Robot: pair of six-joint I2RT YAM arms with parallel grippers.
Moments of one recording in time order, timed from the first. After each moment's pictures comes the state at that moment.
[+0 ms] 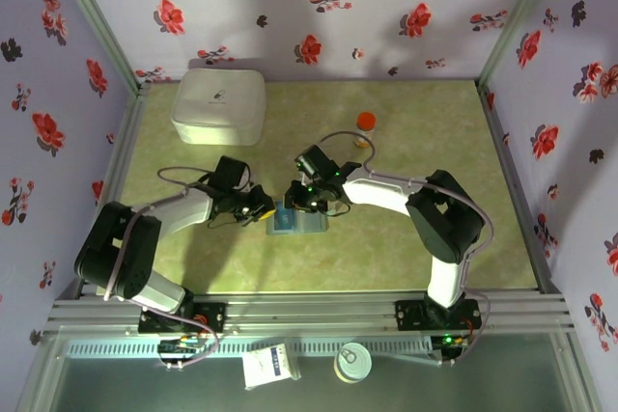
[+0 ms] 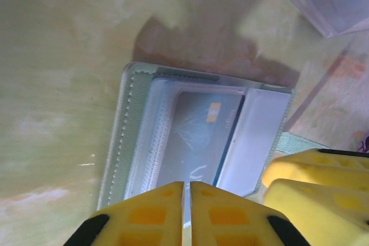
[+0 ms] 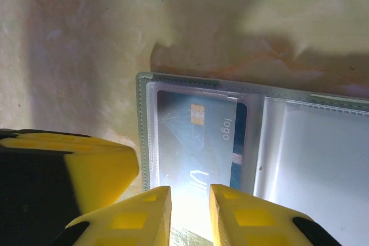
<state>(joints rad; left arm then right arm) -0.46 1.51 0.70 -0.22 0.47 -0.91 0.82 1.84 1.17 -0.34 -0.34 0.85</state>
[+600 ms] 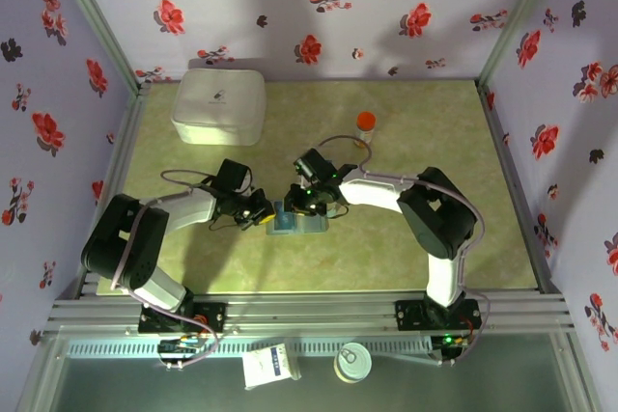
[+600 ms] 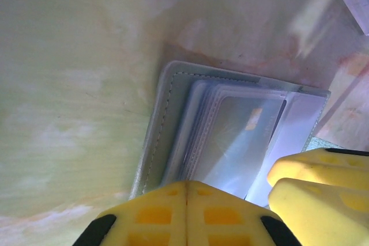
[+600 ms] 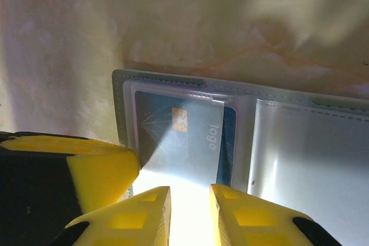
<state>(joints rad) -0.46 1.56 0.68 -0.20 0.47 -0.91 0.82 1.90 1.17 -0.31 -0.36 0.85</state>
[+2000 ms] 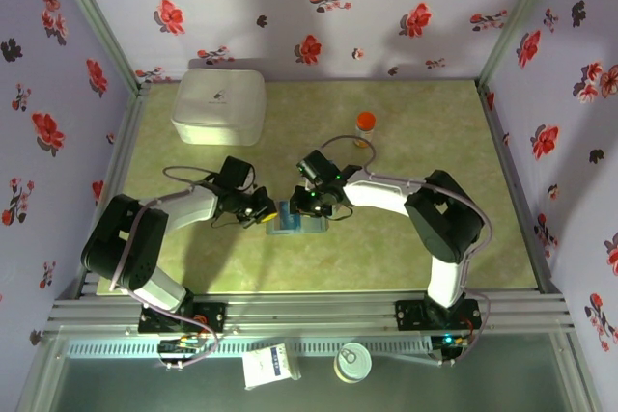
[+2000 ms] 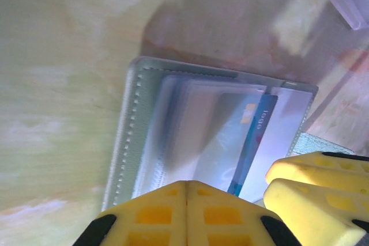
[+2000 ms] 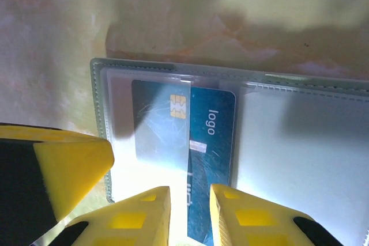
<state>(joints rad) -0.49 1.56 0.73 -0.24 0.46 -0.91 0.82 1.84 1.13 -0.36 -0.31 0.82</state>
